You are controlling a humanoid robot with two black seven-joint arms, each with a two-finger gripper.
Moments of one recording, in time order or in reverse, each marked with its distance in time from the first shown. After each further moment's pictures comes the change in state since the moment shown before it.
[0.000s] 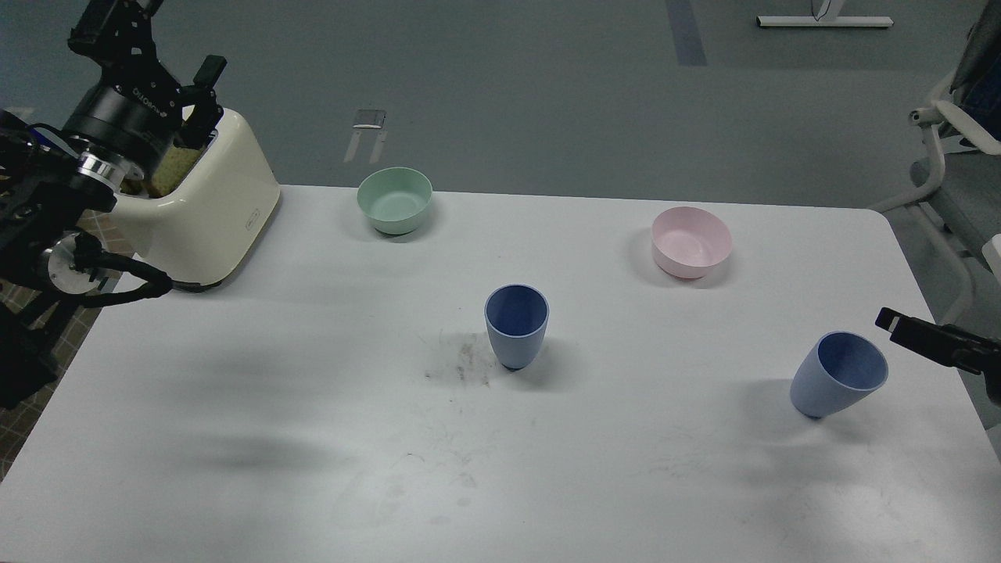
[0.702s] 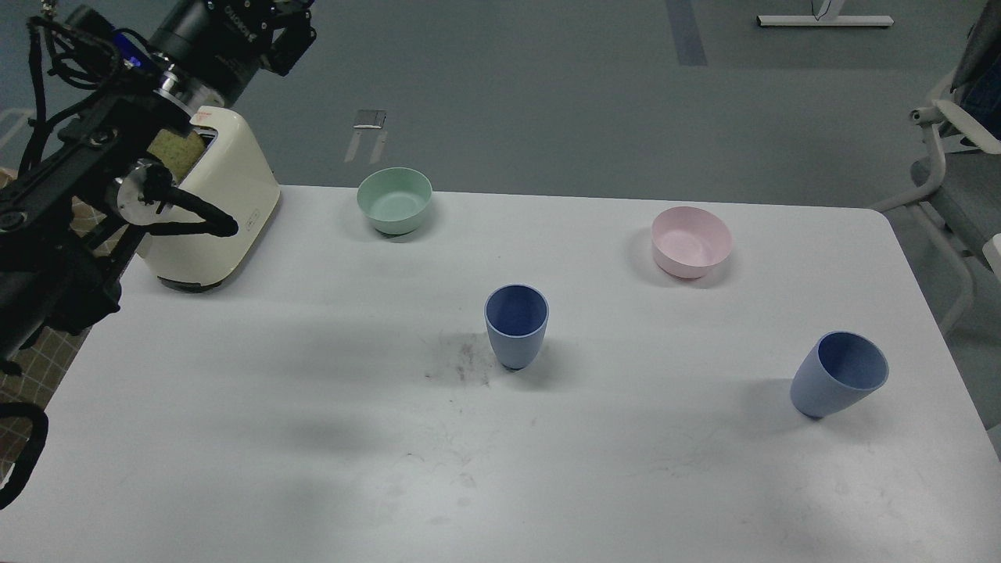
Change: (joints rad) left arm -0.174 -0.083 0.061 0.000 0.000 -0.047 -0.014; right arm 0.195 -0.028 0.152 -0.068 0.320 0.000 0.004
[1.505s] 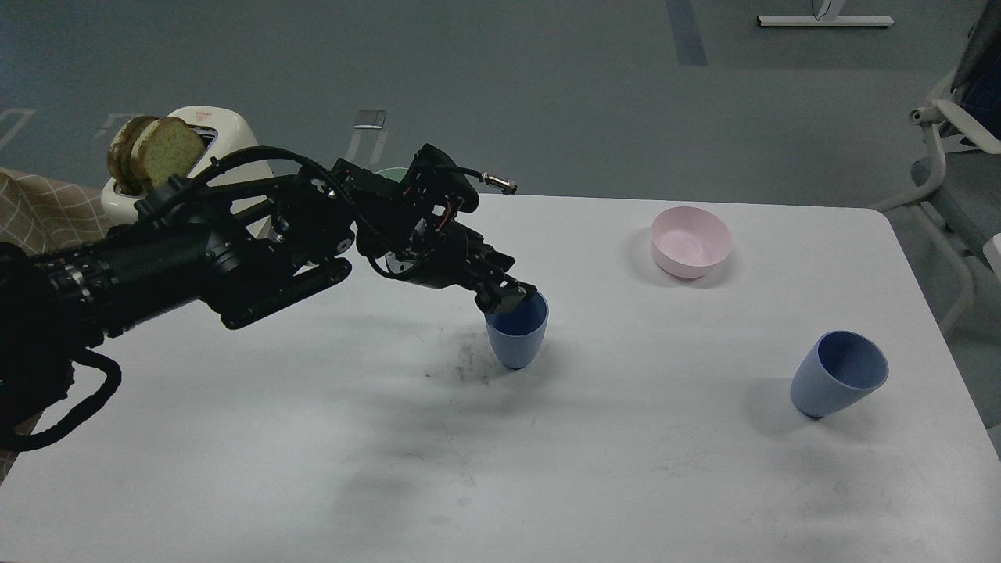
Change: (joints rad) left arm -0.380 -0.222 0.715 -0.010 1.374 -0.177 -0.015; right arm 0.292 0.278 0.164 -0.480 0.685 0.001 -0.007
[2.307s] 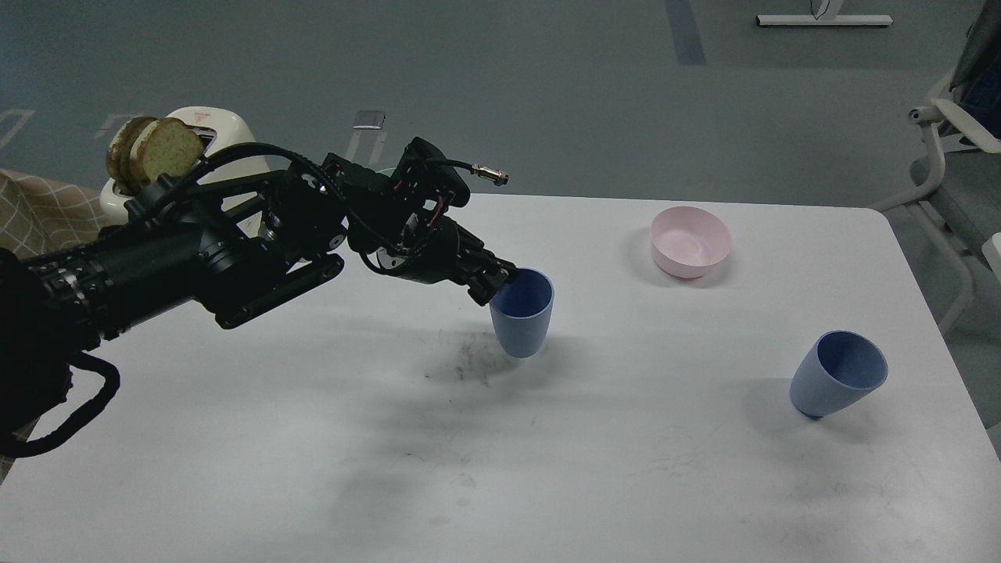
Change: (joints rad) left arm 0.036 -0.011 0.028 0.009 0.145 -0.026 -0.002; right arm 0.071 0.088 0.014 -0.040 0.003 0.000 0.000
